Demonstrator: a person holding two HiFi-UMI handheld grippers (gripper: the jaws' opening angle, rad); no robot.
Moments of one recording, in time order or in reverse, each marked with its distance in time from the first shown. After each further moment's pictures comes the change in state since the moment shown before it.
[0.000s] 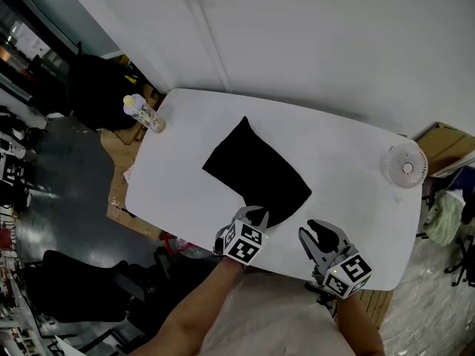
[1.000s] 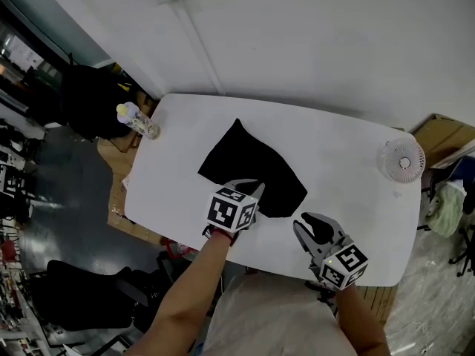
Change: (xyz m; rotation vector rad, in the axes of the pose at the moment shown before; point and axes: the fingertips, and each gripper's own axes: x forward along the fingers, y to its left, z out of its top) left arm -0.011 0.051 0.084 -0.247 -0.066 -0.126; right arm 0.015 -0.013 0.002 0.018 0.011 -0.009
